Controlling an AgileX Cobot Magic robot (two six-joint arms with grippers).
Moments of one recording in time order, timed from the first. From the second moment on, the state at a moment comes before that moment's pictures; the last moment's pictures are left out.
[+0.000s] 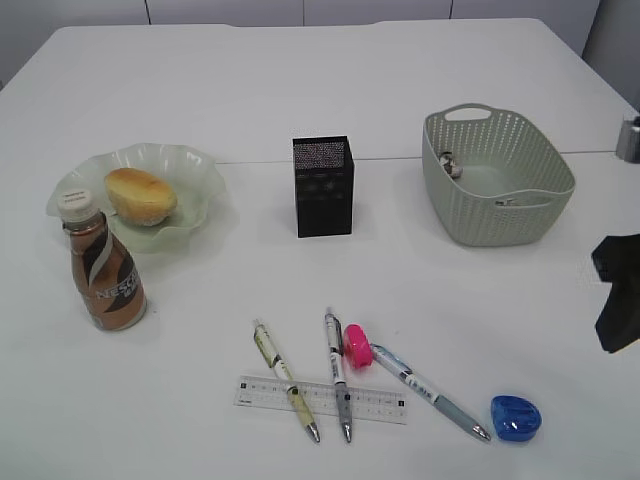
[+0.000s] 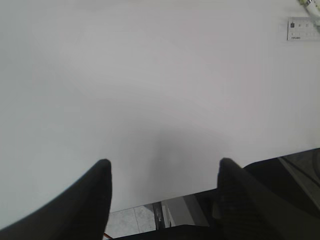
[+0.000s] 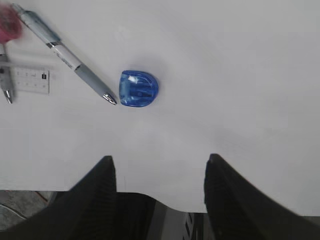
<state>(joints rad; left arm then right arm) -0.13 1.00 -0.88 -0.09 1.23 -0.05 0.14 1.30 -0.93 0.13 1.14 0.14</state>
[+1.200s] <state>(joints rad) -0.13 1.00 -0.88 -0.13 1.23 -0.05 0.28 1.57 -0.91 0.13 0.83 0.36</state>
